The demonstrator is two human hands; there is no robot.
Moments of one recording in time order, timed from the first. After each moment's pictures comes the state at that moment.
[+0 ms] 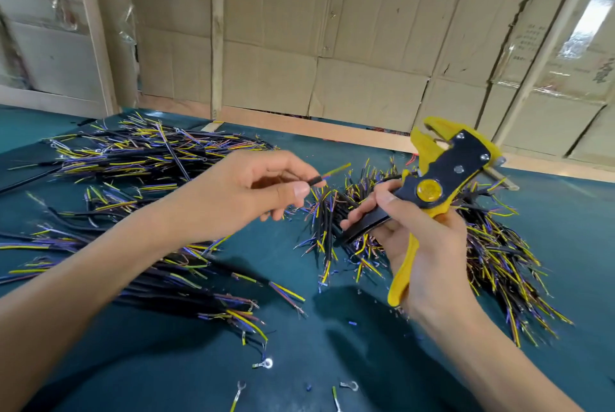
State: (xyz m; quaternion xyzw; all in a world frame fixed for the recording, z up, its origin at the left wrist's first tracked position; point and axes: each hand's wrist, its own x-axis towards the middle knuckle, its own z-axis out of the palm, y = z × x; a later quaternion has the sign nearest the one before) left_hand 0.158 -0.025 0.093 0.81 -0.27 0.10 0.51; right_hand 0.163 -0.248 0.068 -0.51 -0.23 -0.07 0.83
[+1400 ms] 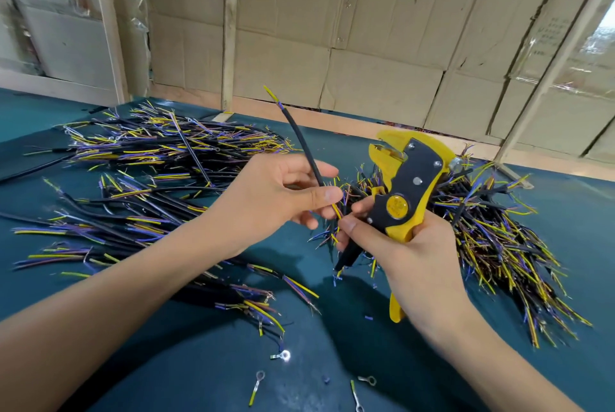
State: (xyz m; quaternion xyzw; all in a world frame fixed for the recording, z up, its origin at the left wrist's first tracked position) left_hand 0.161 -0.048 0.074 0.70 -0.15 0.09 0.69; right_hand 0.154 -0.236 0.052 -0.69 -0.22 -0.11 0.69
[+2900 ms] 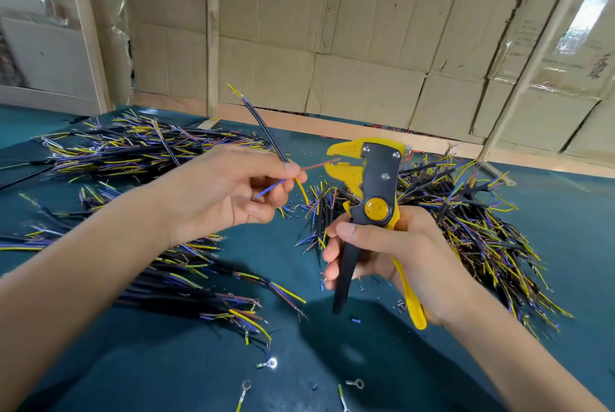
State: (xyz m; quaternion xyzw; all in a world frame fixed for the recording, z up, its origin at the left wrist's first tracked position) left_hand 0.157 -0.019 0.103 0.63 -0.10 -0.10 0.77; right_hand 0.159 -0.256 0.072 -0.65 -0.25 0.15 0.70
